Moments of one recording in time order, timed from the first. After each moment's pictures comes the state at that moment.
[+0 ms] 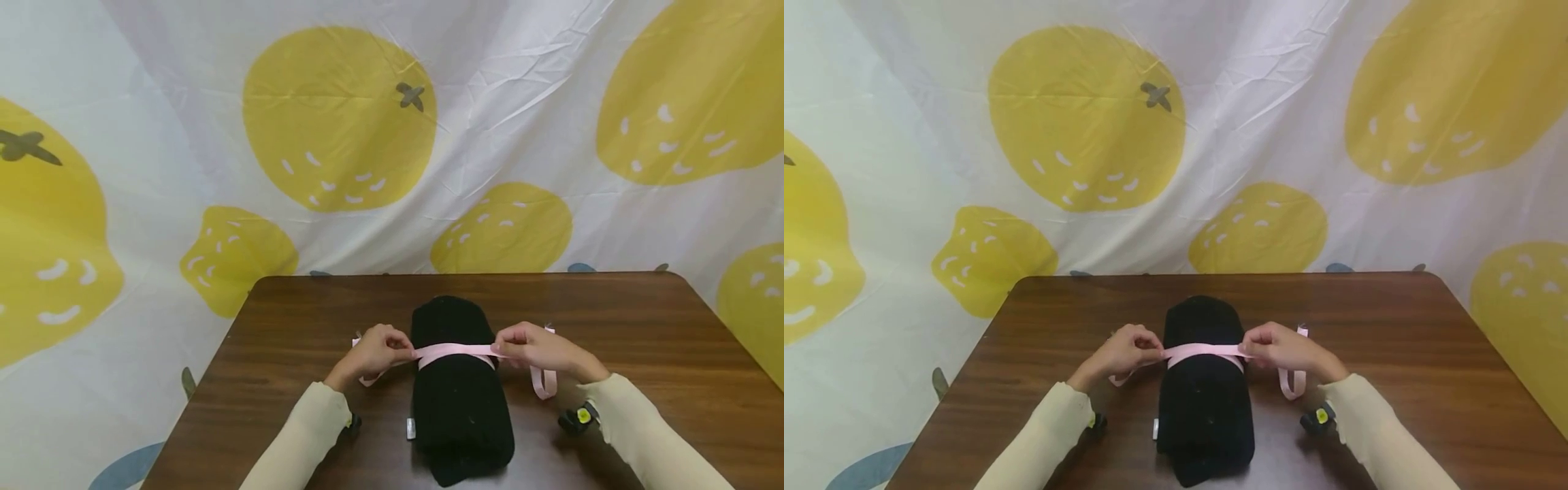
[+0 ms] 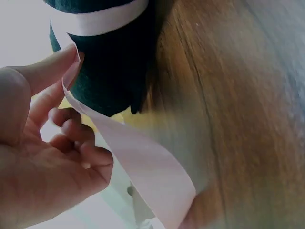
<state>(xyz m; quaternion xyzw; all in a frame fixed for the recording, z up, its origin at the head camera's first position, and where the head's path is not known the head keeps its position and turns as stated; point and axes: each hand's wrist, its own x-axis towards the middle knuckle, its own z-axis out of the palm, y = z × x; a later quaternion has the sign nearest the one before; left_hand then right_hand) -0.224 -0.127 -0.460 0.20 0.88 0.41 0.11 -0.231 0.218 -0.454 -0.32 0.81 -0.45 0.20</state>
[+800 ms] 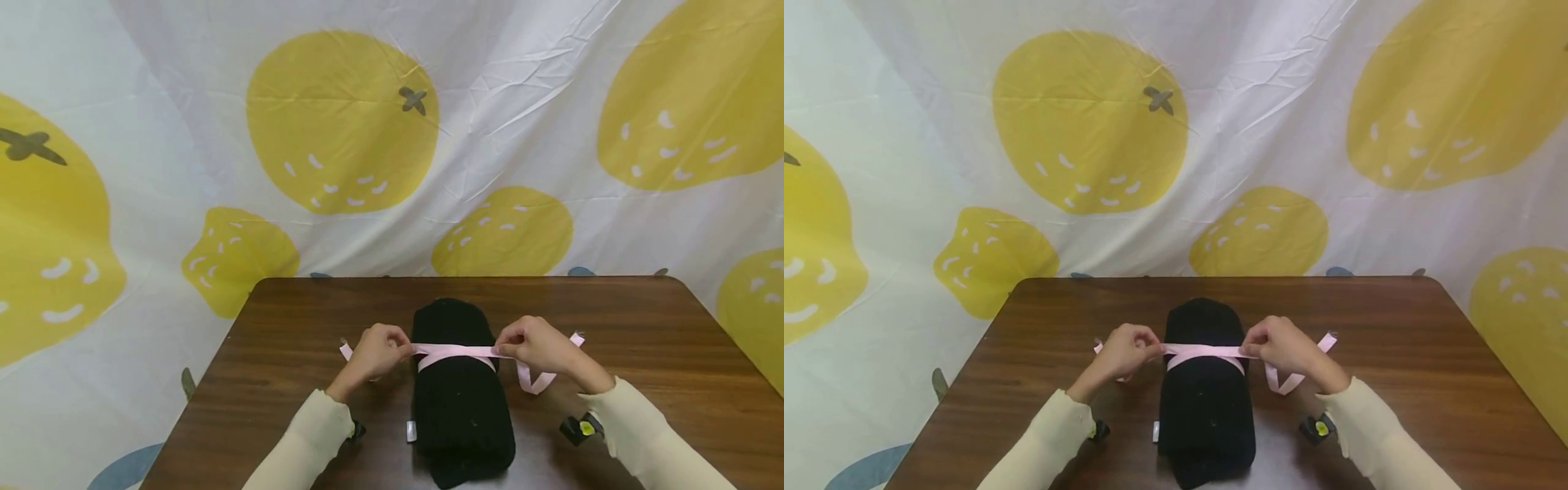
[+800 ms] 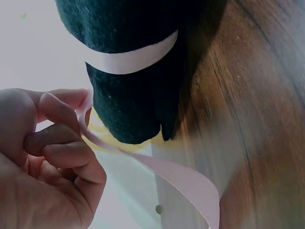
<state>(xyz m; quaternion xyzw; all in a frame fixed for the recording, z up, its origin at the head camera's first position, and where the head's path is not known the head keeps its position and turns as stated) -0.210 -0.114 -0.446 0.12 0.89 0.43 0.04 -0.213 0.201 -0.419 -0.29 0.90 -0.32 0.02</state>
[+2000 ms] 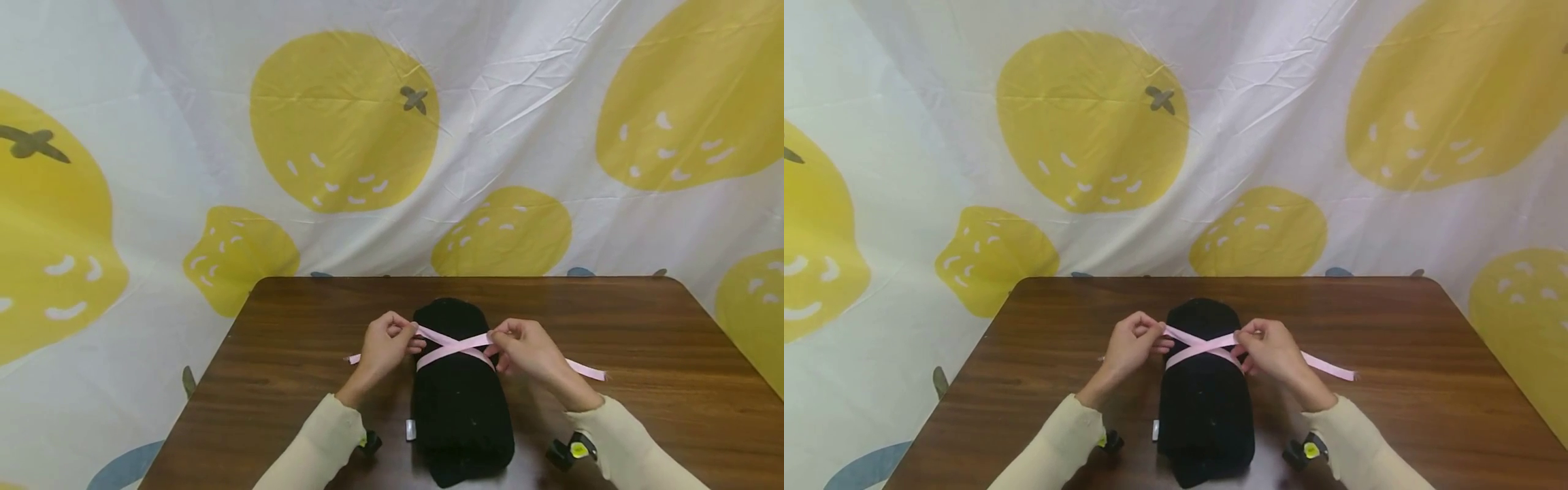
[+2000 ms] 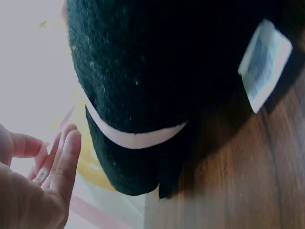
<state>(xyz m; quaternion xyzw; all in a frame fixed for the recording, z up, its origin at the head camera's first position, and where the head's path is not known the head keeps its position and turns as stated) -0.203 -0.088 -0.449 0.06 0.72 0.69 -0.02 -0.188 0.169 -0.421 -0.05 0.83 -0.55 0.08</state>
